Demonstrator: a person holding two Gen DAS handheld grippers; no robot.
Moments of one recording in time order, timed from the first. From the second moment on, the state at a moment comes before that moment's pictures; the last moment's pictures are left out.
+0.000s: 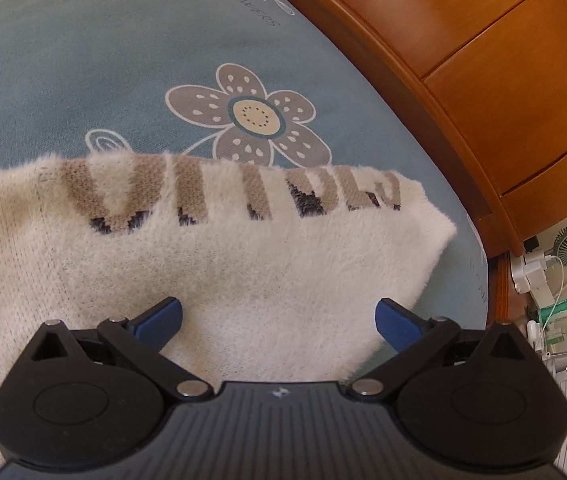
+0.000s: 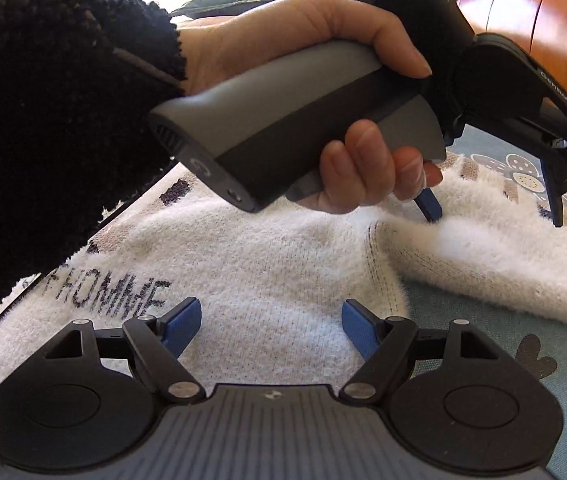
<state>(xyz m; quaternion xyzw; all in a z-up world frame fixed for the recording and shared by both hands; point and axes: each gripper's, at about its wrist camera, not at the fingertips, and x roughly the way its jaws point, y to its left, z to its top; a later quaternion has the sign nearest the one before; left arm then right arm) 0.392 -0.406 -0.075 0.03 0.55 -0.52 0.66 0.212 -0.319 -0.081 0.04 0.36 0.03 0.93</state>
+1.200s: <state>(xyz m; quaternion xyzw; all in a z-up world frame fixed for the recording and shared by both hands) 0.329 -0.274 -0.062 0.03 0.48 -0.54 0.69 0.249 -0.516 -0.120 0.40 0.28 0.00 0.87</state>
